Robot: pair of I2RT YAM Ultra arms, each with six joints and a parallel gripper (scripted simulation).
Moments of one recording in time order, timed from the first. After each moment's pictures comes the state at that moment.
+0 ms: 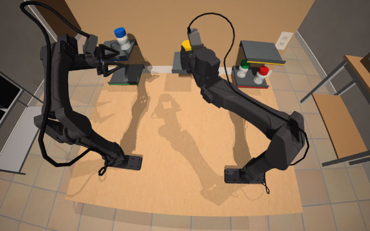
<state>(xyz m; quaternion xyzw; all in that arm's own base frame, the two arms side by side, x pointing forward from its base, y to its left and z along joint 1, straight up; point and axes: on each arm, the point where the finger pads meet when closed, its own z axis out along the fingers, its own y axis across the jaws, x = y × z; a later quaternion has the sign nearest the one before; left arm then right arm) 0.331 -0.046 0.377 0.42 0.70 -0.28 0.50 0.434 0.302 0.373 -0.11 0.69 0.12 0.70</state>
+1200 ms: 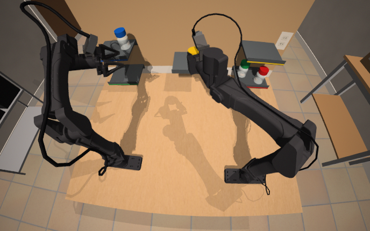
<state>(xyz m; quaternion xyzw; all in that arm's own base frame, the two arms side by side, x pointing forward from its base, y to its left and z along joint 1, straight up) 0.331 -0.046 0.377 0.42 0.70 -0.28 0.50 0.422 0.277 0.355 -0.15 0.74 0.10 0.65</state>
